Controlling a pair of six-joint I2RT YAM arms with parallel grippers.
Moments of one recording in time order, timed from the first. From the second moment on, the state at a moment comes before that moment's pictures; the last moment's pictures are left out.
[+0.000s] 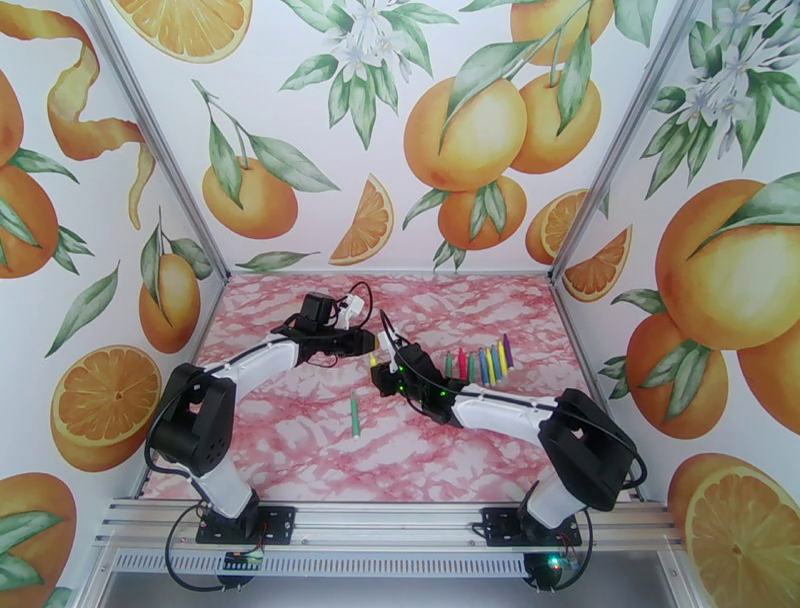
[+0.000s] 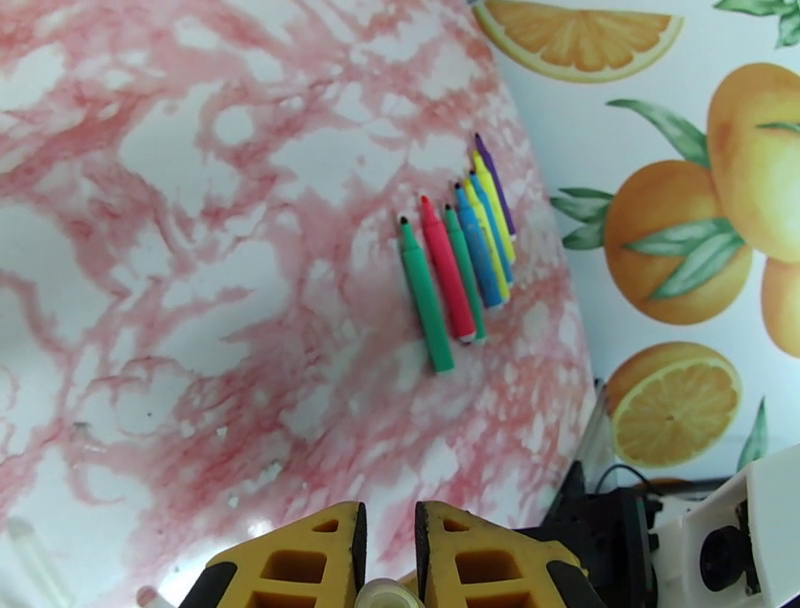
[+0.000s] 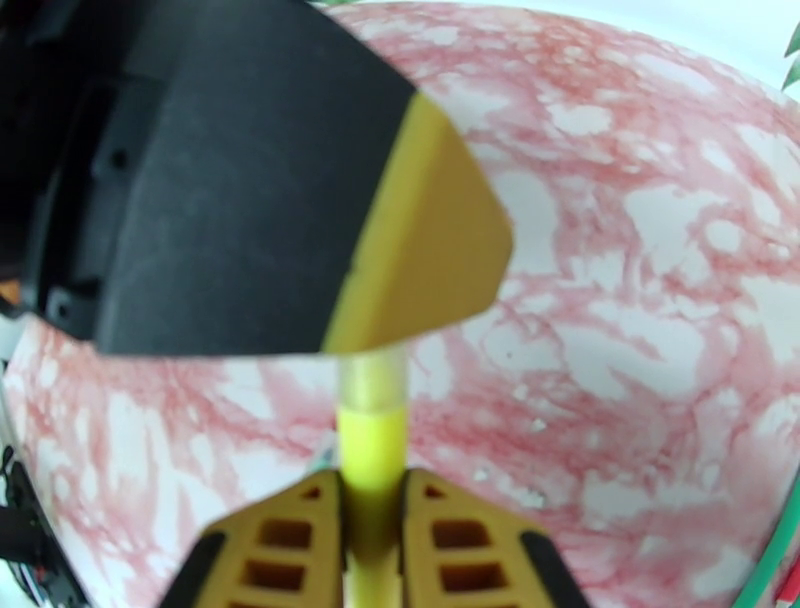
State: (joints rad) left arm -0.39 1.72 1.13 -0.17 0.71 -0.47; right arm 0.82 1.61 0.86 0.21 0.01 0.39
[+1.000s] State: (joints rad) left arm -0.40 1.72 1.13 -0.18 0.71 -0.47; right arm 0.80 1.64 0.85 0.21 -0.10 0.37
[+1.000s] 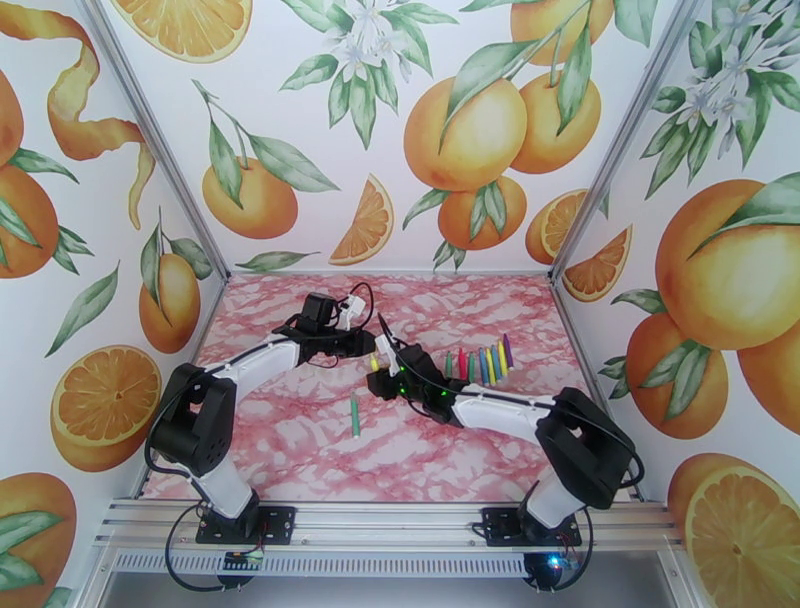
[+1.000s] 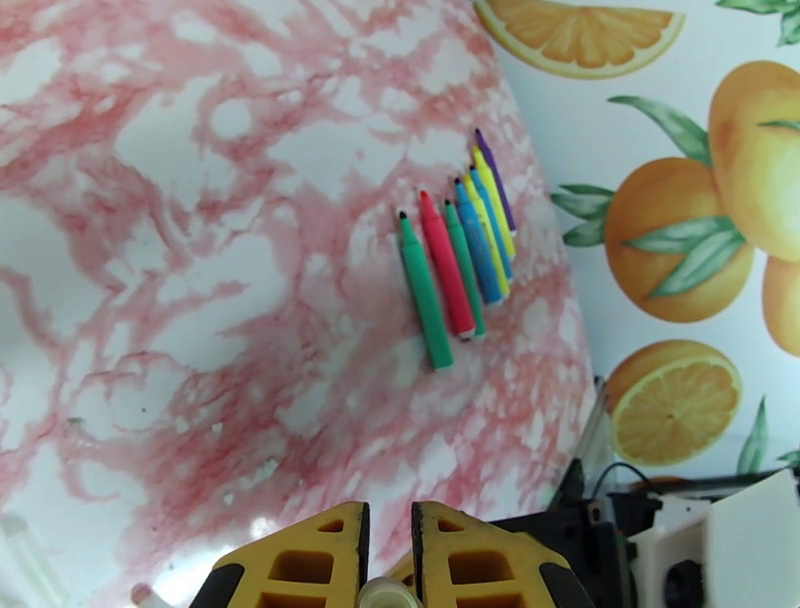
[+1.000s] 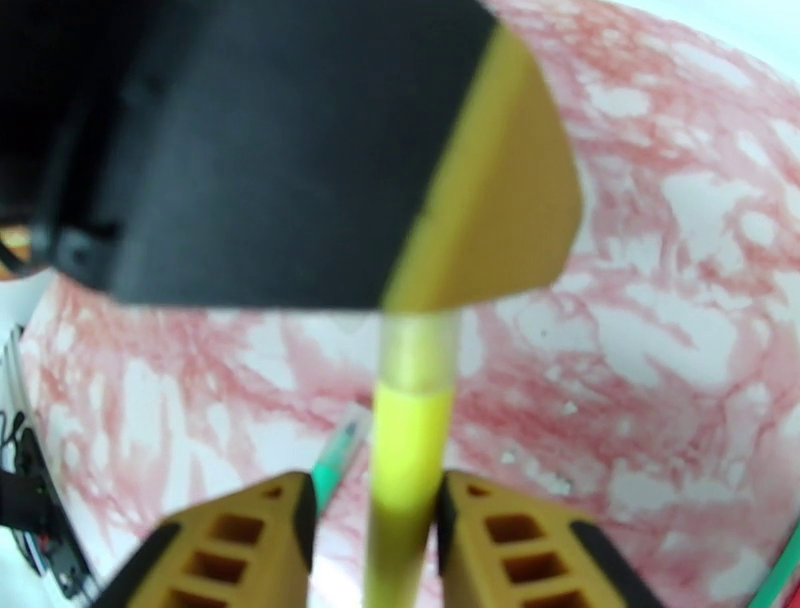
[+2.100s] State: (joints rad) left arm -0.35 1.72 1.16 -0.15 0.65 -0.59; right arm 0.80 1.59 0.72 0.30 -0.10 0.33
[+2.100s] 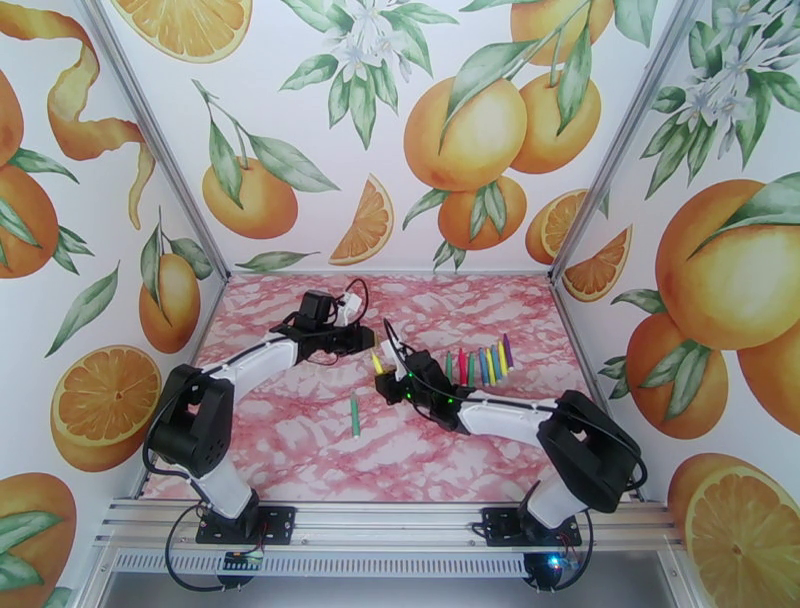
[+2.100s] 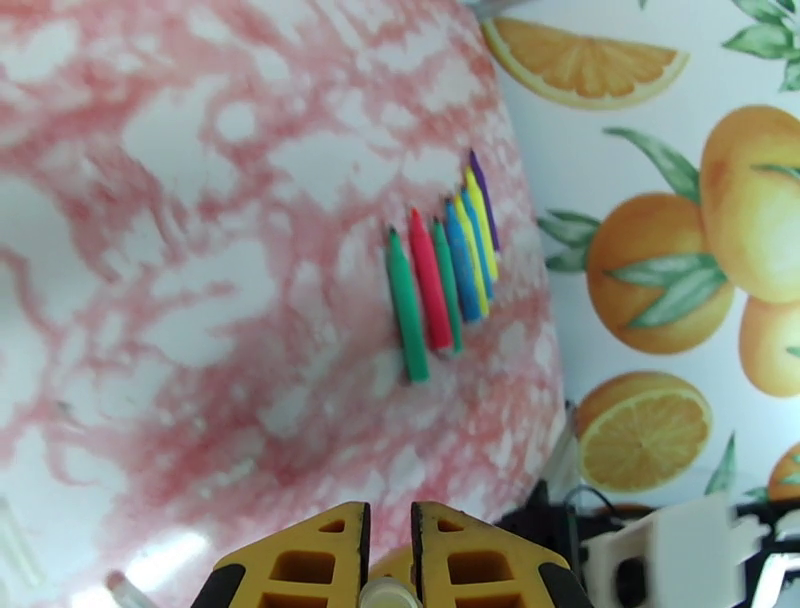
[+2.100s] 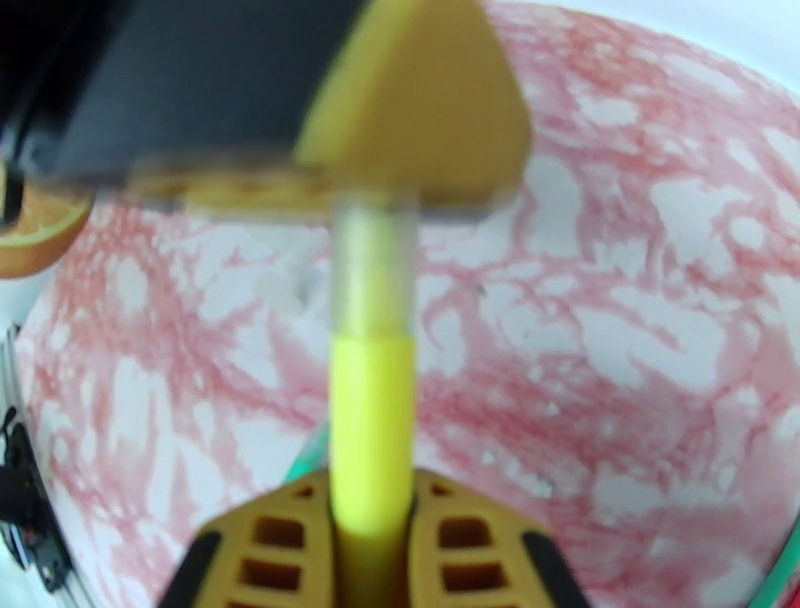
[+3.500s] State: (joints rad) left arm -0.42 1.80 1.36 -0.65 0.25 -0.25; right arm 0.61 1.53 0.74 0.10 0.18 0.42
